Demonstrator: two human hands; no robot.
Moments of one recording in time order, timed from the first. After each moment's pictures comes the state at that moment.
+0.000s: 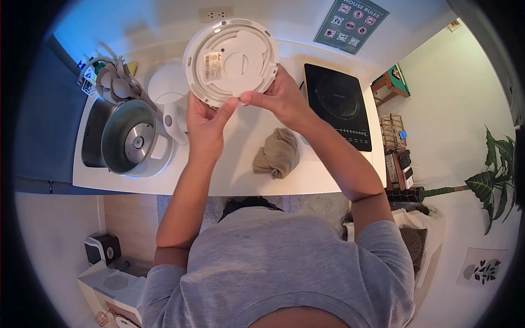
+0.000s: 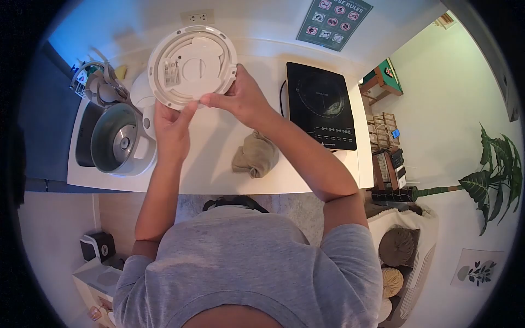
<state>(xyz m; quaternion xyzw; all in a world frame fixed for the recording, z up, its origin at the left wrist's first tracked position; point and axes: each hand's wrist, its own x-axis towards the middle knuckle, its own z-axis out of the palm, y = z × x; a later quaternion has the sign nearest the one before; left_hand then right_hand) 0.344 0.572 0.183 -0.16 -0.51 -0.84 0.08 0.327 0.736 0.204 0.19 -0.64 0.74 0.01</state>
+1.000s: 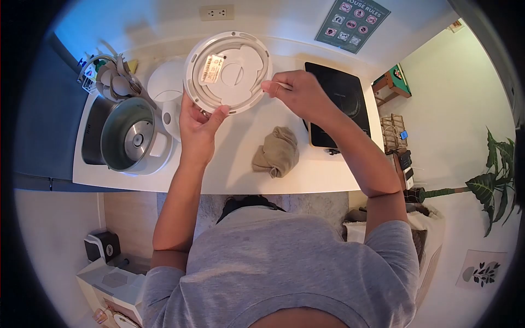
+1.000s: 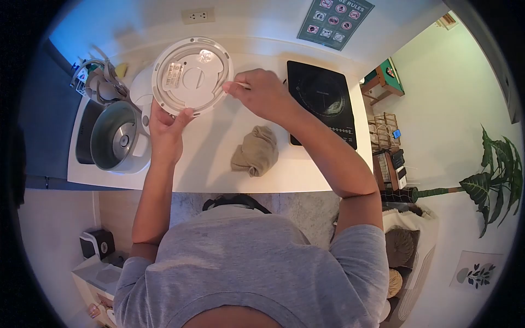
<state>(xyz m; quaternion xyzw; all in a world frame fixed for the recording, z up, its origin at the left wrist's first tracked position) 0.348 0.560 0.175 -0.14 -0.55 -0.82 0.06 0.334 0.774 0.234 0.14 -0.96 0.26 0.06</state>
